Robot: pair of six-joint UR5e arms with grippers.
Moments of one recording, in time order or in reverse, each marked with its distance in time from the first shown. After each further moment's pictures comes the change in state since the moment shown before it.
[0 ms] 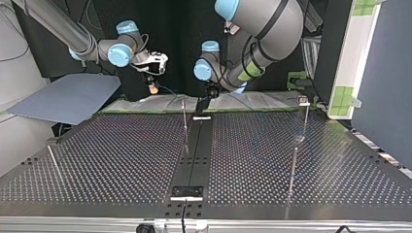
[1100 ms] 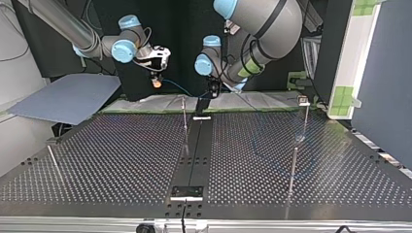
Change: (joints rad) left arm -0.011 0.000 -0.050 0.010 -0.003 0.000; right arm 0.019 -0.001 0.040 0.025 0.010 0.081
